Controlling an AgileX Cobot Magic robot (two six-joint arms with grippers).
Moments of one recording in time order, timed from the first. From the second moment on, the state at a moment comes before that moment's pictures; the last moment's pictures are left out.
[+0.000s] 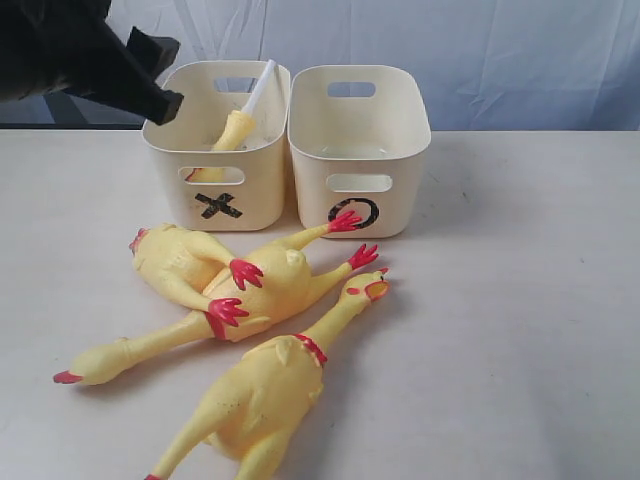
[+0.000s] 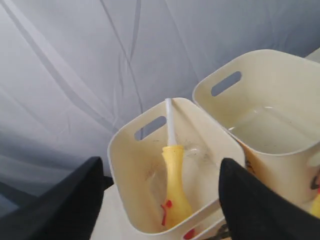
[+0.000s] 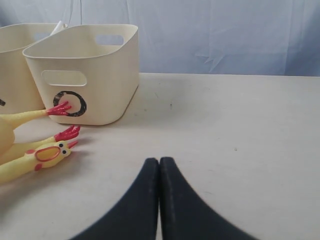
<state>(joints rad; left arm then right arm) -0.50 1.25 -0.92 -1.74 -0.17 2.10 0.13 0.01 -0.01 0.21 0.31 -0.18</state>
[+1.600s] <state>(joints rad) -0.50 1.55 -0.68 -0.67 0.01 2.10 0.13 0.01 -0.01 0.21 0.31 -0.18</state>
